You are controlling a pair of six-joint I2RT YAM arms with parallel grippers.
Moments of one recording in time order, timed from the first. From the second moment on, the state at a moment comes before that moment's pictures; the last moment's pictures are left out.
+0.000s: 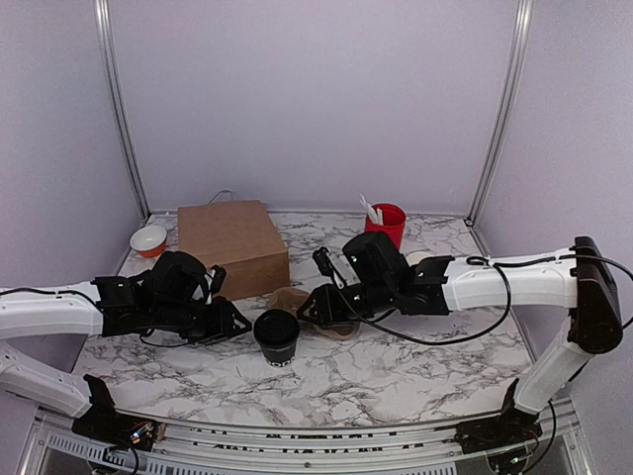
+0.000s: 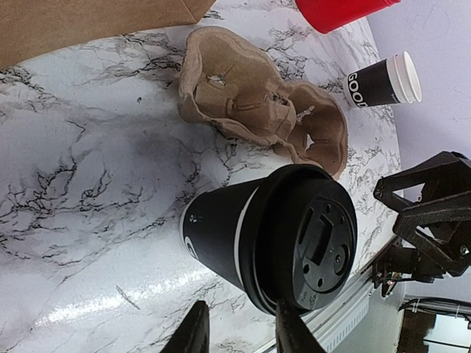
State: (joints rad) left arm -0.90 1.17 0.70 -0.30 0.10 -0.94; right arm 0.99 1.60 1.07 -0.15 -0.22 0.70
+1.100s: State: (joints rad) left arm -0.90 1.25 0.70 -0.23 0.10 -0.94; right arm 0.99 1.68 1.04 -0.05 -0.23 0.76
